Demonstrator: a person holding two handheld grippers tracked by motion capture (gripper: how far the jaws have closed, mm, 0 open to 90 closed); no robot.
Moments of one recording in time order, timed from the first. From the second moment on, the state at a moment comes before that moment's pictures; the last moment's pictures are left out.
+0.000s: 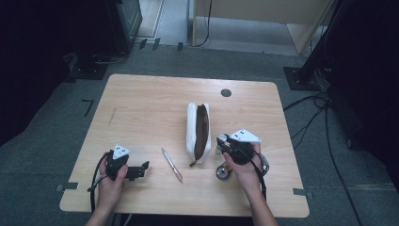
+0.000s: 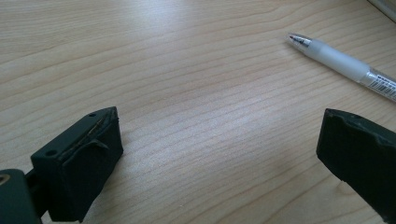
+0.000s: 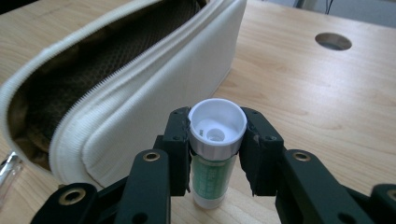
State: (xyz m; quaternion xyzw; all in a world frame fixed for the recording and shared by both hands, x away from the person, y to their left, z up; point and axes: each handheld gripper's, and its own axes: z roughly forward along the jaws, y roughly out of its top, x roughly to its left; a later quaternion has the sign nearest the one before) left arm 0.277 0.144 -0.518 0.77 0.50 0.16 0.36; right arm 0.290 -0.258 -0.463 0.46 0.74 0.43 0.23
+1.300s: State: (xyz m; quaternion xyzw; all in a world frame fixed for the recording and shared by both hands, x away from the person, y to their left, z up) left arm 0.277 0.144 -0.518 0.77 0.50 0.16 0.36; right arm 0.274 -0.210 -0.372 0.38 0.75 0.49 0.23
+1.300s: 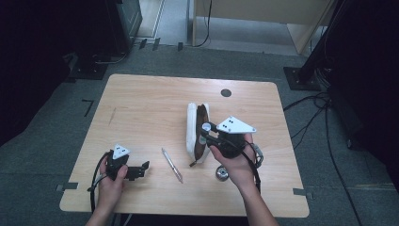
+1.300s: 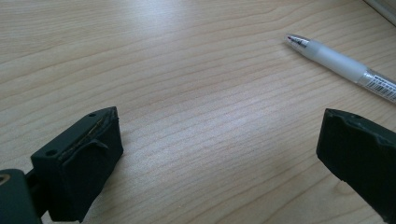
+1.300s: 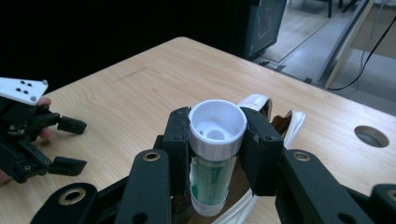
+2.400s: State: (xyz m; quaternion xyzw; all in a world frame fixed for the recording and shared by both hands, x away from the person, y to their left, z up) left arm 0.277 0.143 -0.518 0.77 0.50 0.16 0.36; right arm 0.287 -0.180 -0.443 0.40 0.82 0.37 0.19
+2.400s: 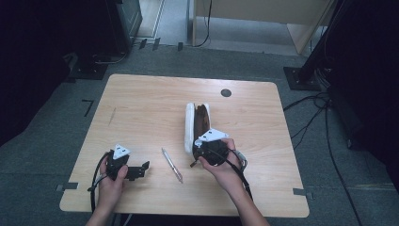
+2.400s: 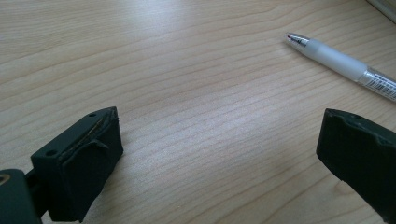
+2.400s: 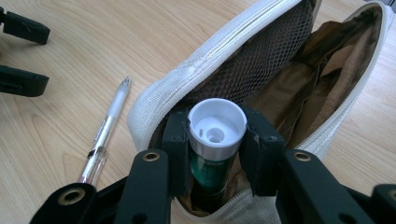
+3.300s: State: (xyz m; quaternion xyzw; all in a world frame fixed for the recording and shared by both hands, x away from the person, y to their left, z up) left arm 0.277 0.143 -0.518 0.77 0.50 0.16 0.36; right arm 0.267 -0.196 -0.427 0.38 0.81 0.41 0.21
